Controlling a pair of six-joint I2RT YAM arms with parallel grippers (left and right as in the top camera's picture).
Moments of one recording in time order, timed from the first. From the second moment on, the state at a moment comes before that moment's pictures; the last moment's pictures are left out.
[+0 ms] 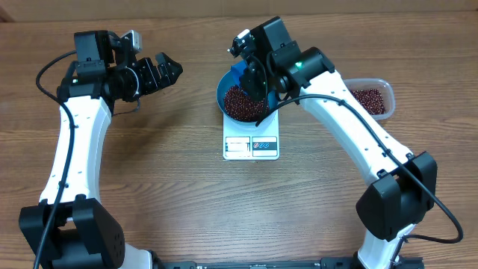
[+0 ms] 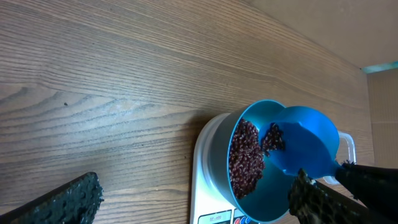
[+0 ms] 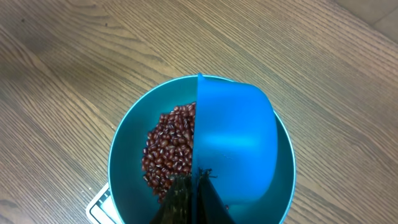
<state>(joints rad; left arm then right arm) 0.10 1.68 1.43 -0.68 0.54 -0.31 0.51 1.94 1.82 -0.85 -0.11 -0.17</state>
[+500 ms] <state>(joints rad) 0.10 1.68 1.43 -0.68 0.55 -0.31 0.48 1.94 1.82 -0.86 -0.15 -0.14</state>
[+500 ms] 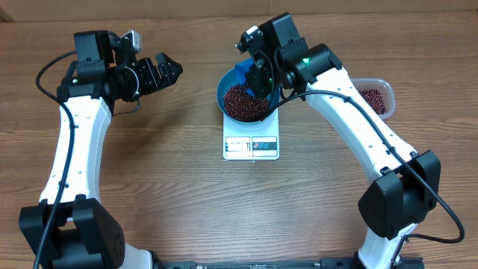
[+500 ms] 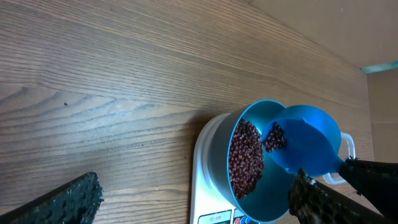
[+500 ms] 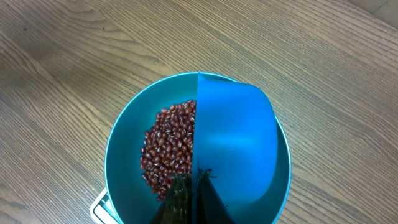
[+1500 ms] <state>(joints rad) 0.10 1.68 1.43 -0.68 0.55 -0.31 0.45 1.94 1.82 -0.86 -0.23 -0.07</state>
